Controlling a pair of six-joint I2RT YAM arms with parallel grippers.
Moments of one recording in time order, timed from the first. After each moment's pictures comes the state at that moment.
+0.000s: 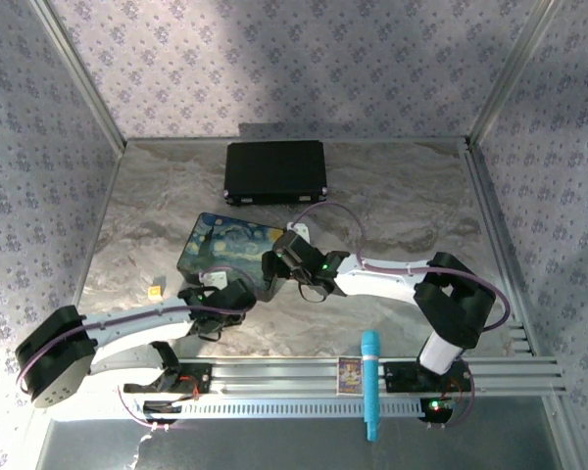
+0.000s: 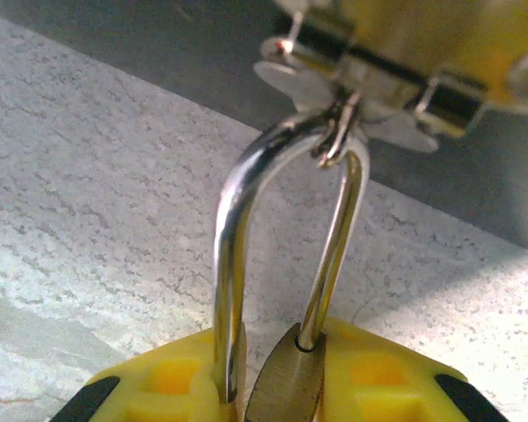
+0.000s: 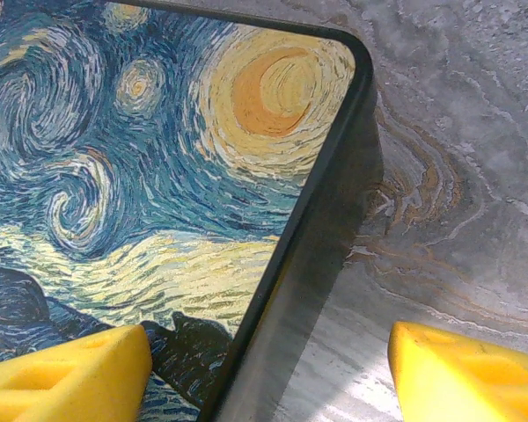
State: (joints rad) left arm -0.99 1.14 0.46 -0.64 -0.39 -1.09; right arm 0.99 1.67 0.98 -0.12 0.22 0.81
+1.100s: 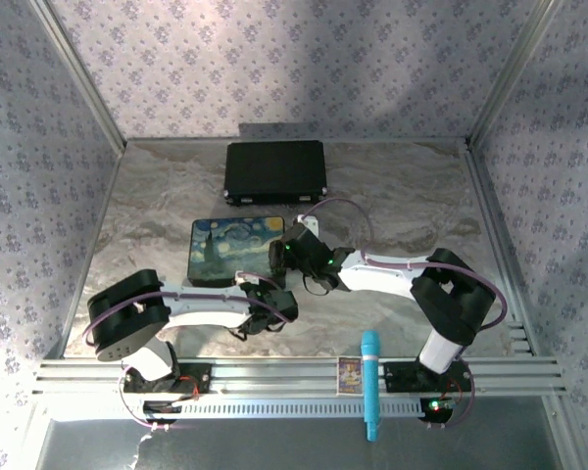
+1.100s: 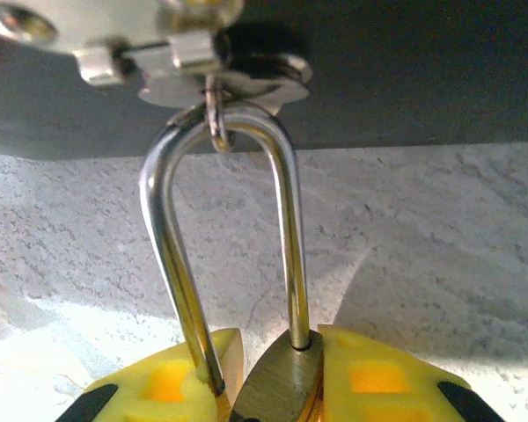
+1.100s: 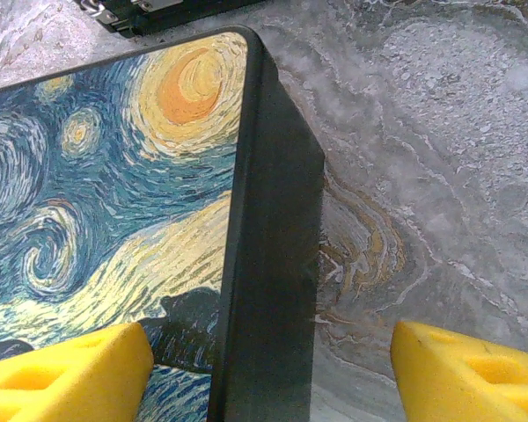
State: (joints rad) left arm -1.20 1.58 0.77 -0.87 -0.56 -1.21; right arm 0.92 1.69 0.95 -0.03 0.25 0.82
